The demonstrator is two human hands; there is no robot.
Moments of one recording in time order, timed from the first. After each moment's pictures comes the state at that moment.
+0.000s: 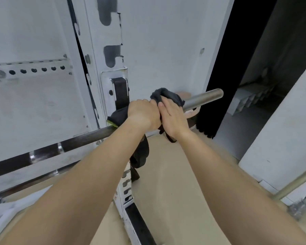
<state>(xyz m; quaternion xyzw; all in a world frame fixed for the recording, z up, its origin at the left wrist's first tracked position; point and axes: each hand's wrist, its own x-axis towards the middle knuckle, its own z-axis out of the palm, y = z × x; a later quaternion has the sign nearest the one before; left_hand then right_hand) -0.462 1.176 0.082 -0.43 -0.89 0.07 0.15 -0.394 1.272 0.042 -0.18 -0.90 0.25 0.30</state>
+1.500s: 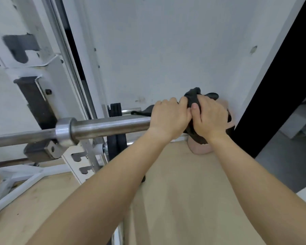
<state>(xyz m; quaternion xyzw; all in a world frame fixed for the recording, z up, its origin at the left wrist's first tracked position) -0.416 1.436 0.052 -0.35 -0.89 -0.02 0.29 -0.388 1.587 0.018 -0.07 -0.90 0.07 0.41</state>
